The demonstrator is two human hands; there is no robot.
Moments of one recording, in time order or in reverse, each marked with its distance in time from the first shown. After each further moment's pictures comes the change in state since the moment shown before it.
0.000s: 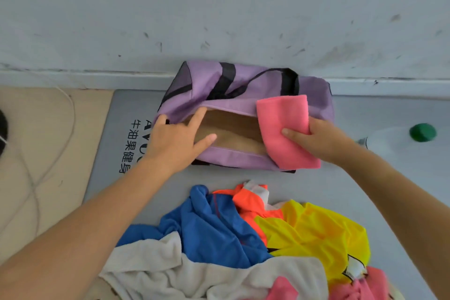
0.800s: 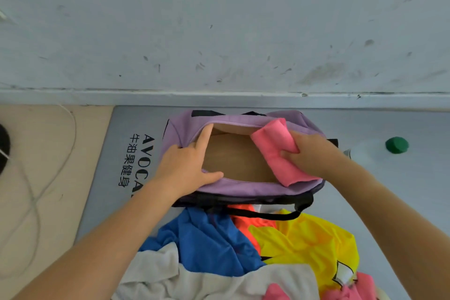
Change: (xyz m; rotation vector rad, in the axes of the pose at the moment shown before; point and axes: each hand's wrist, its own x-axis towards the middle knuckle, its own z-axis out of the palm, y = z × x) left_hand -0.015 0.029 -0.029 -0.212 -0.125 -0.002; right_hand -0.007 -0.006 -0.016 -0.408 -0.008 -0.168
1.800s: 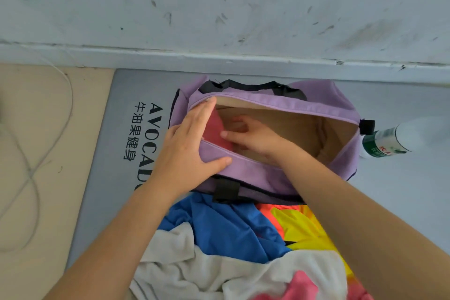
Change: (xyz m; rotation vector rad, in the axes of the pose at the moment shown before) left_hand -0.031 -0.038 0.038 -0.514 0.216 0.050; right_hand 0.071 -0.111 0.110 0.849 -0.265 0.109
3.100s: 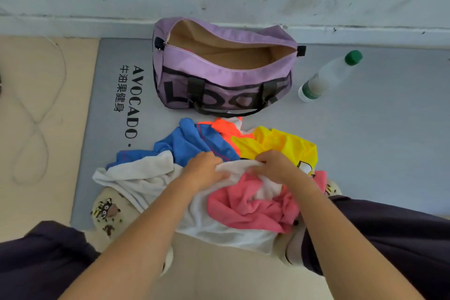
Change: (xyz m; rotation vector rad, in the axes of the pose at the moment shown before) left_hand -0.132 0.097 0.085 0.080 -0.650 -0.240; right_hand -0.225 0.128 0.004 -0.490 0.002 0.096
